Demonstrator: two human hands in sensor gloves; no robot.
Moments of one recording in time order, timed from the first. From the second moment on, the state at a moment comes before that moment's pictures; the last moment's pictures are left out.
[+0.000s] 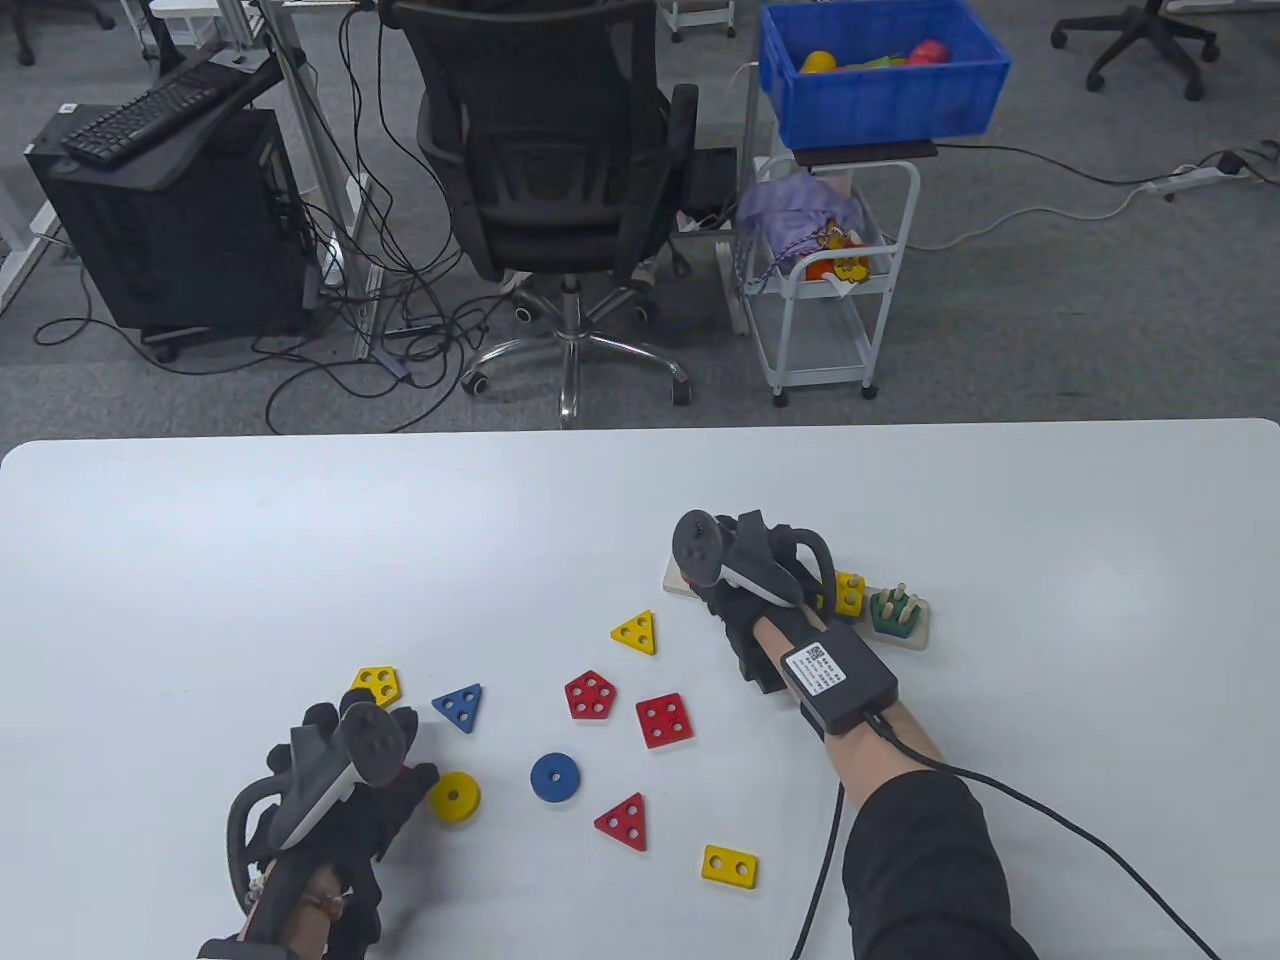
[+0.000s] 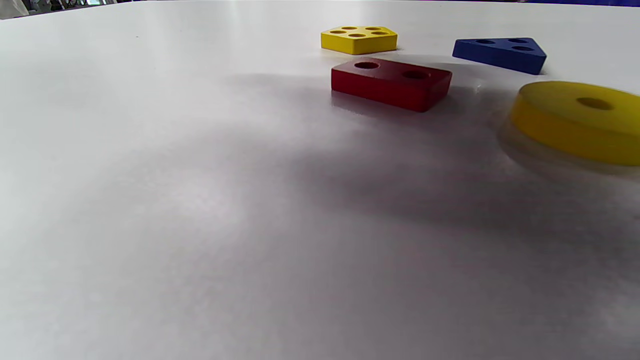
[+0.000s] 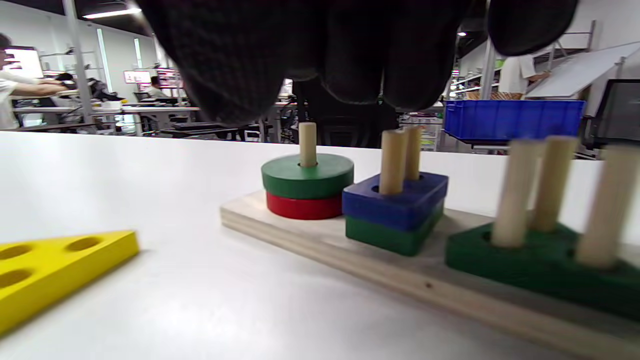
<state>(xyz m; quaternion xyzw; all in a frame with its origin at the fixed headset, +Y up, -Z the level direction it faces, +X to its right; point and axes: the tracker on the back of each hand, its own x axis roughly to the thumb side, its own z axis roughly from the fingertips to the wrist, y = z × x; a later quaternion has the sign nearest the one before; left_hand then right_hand) -0.291 -0.745 -0.297 -0.20 0.10 0.02 0.98 0.072 -0.710 -0.469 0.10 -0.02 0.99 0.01</state>
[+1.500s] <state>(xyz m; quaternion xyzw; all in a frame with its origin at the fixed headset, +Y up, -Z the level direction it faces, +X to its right) -0.270 -0.747 -0.291 -0.20 0.06 0.00 0.98 0.082 -0.752 -0.260 0.46 0.08 0.88 0.04</state>
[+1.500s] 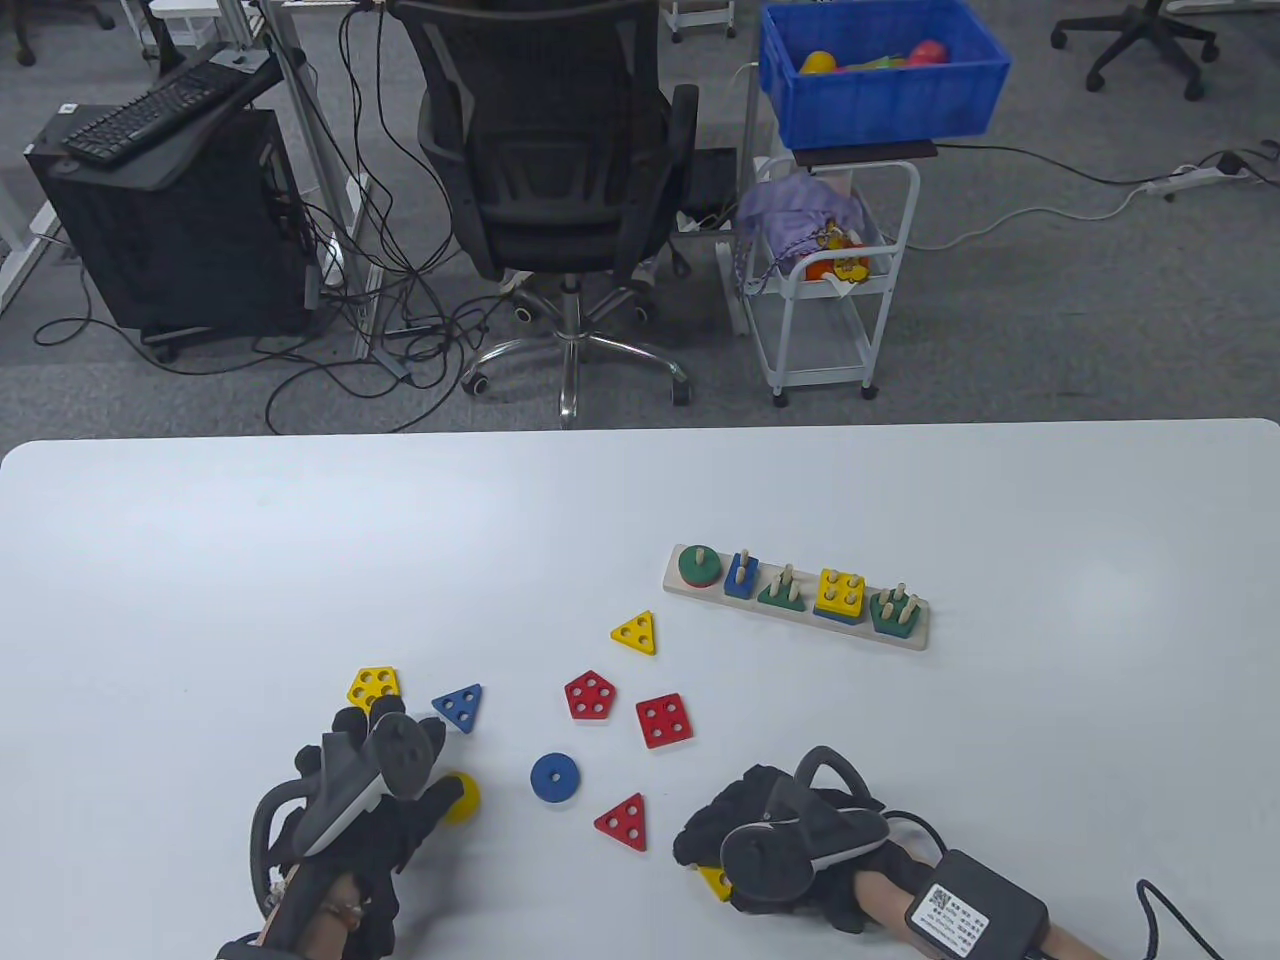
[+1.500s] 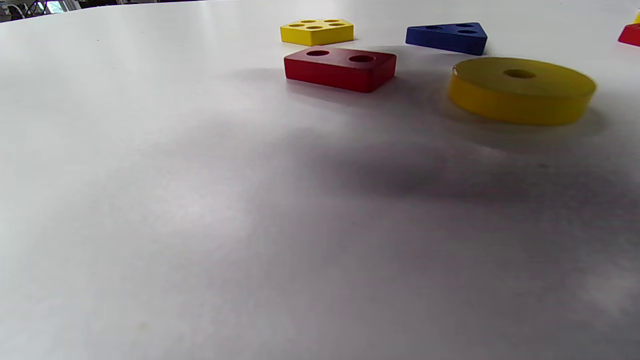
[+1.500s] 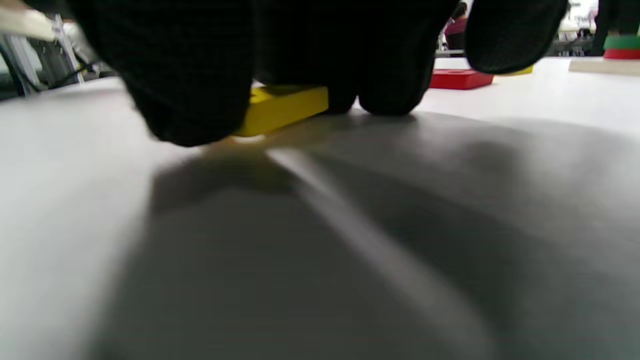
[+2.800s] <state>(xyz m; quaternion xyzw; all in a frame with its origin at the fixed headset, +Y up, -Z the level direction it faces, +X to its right) -0.278 -0.745 -0.293 -0.20 0.08 0.00 0.98 0.113 -0.721 -0.482 0.05 -0.02 1.00 0.06</state>
